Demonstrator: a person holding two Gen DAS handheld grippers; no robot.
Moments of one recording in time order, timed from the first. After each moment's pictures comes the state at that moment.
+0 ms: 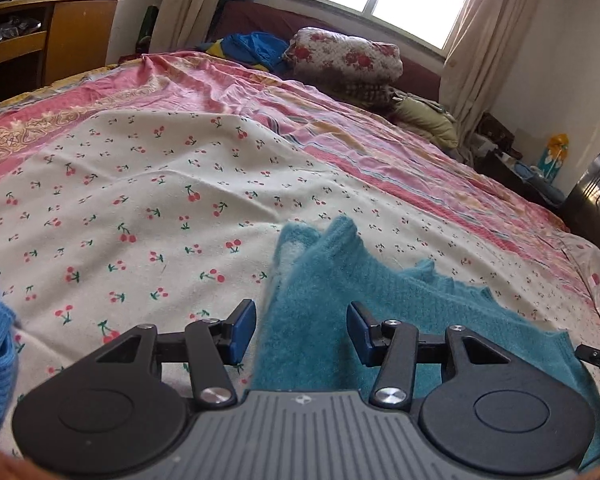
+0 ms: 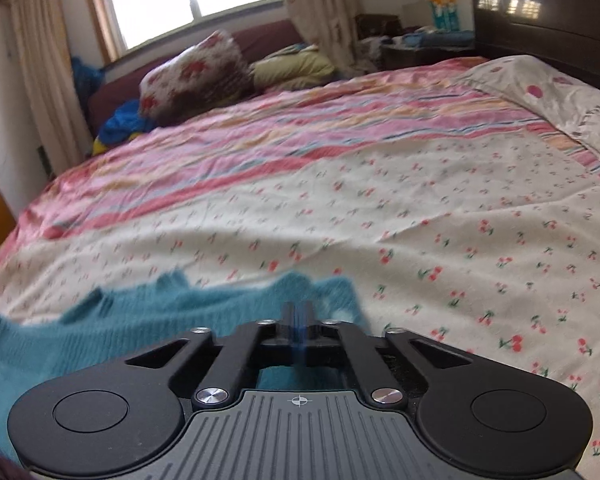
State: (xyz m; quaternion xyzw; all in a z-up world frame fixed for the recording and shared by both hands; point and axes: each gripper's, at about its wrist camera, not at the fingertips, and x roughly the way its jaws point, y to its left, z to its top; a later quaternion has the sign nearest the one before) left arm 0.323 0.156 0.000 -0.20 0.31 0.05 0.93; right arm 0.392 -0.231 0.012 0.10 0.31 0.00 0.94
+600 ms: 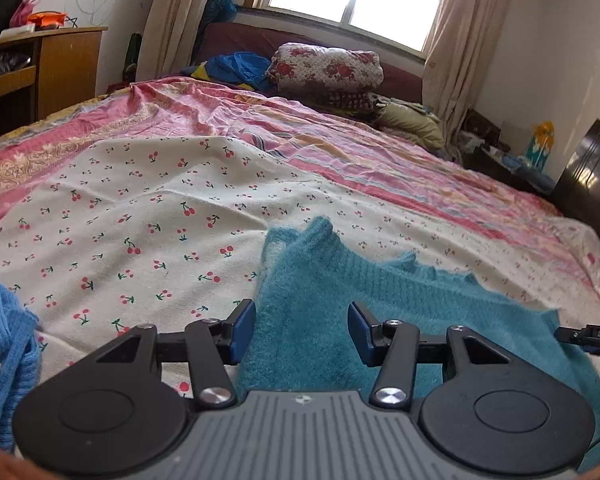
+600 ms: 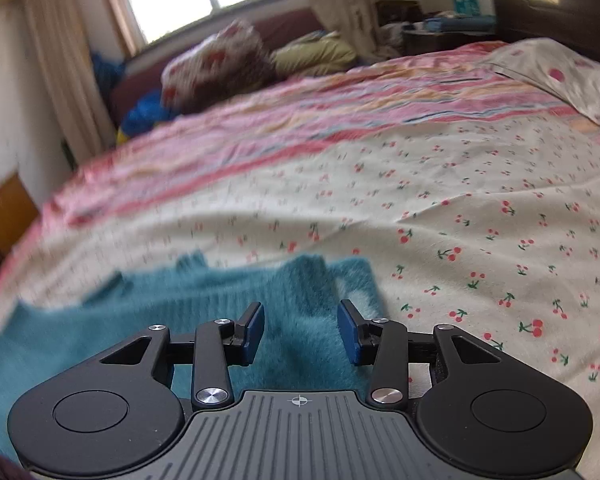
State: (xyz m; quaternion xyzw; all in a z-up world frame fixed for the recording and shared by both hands) left arm 0.294 0.138 0.016 -0.16 0.29 0.05 0.94; right arm 0.391 -0.228 0.000 0.10 0.34 0.05 0.93
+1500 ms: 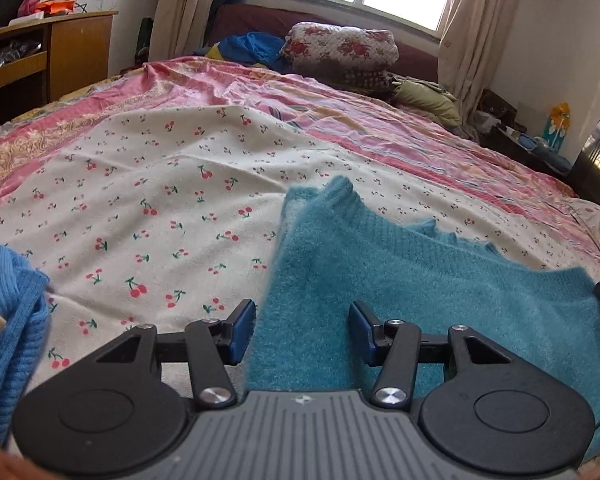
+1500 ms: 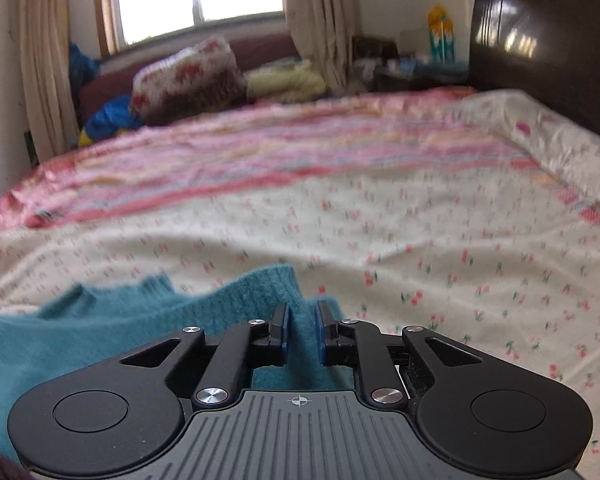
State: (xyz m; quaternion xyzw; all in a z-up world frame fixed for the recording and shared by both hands) left arm 0.285 0.136 -0.003 -0.15 0.32 0.07 0.93; right arm 0.381 -0.212 0.023 0.04 0.28 -0.02 0.96
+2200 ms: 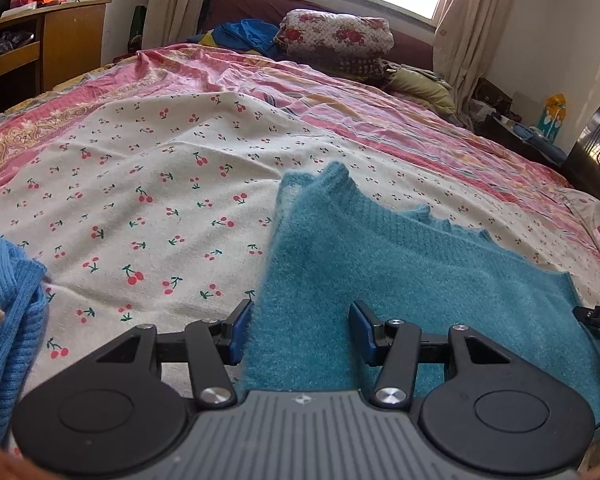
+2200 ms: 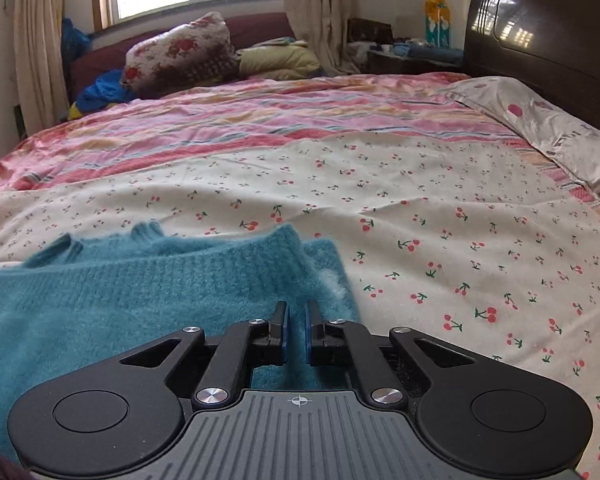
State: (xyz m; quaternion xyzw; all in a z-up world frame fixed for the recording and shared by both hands) left arm 0.284 0.138 -0.002 -0.16 0.34 0.05 0.93; right arm 0.376 -0.203 -0.010 0.02 0.33 -0.04 0.94
